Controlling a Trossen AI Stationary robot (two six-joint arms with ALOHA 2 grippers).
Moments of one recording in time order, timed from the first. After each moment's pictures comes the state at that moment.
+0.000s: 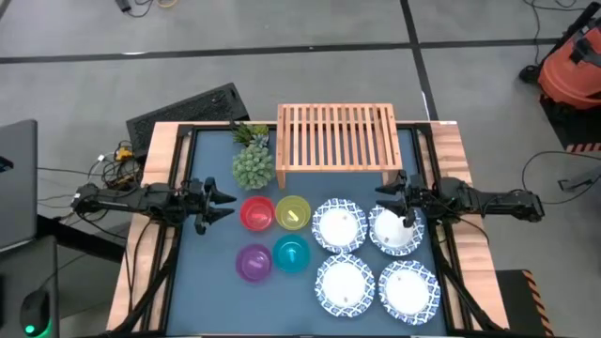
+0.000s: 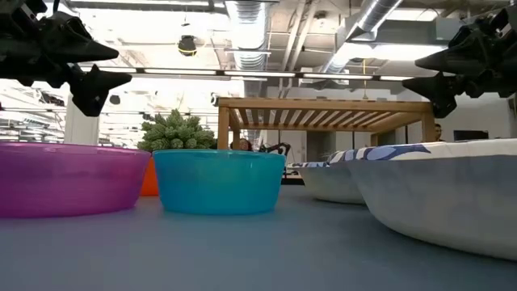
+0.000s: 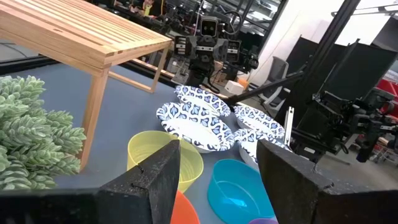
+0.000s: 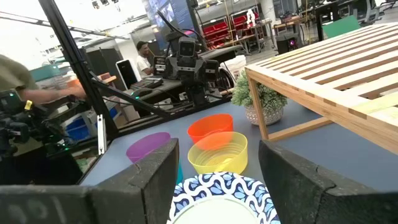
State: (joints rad) left arm -0.11 0.00 0.01 0.04 -0.14 -0.41; right arm -0.02 0.01 0.01 0.04 0.05 0.31
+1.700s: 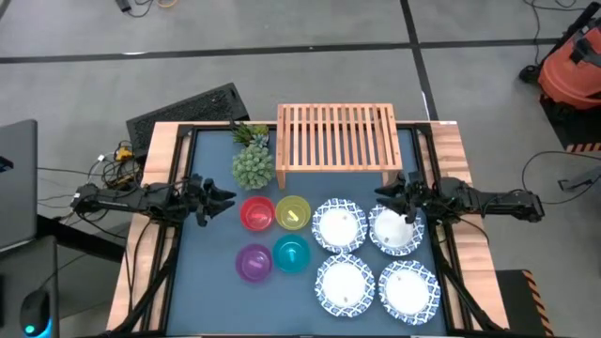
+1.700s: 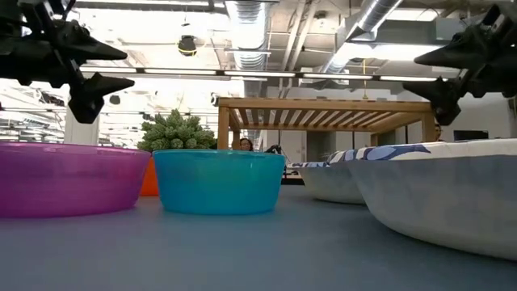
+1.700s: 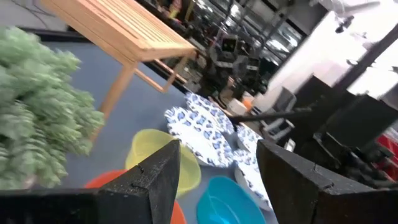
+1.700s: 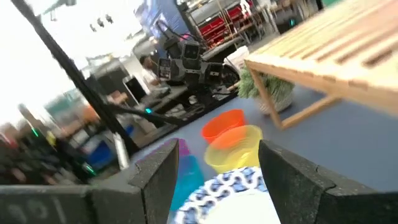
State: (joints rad) left arm -0.11 0.01 0.01 0.06 -0.26 -0.63; right arm -0.02 0.01 0.01 0.04 0.05 0.61
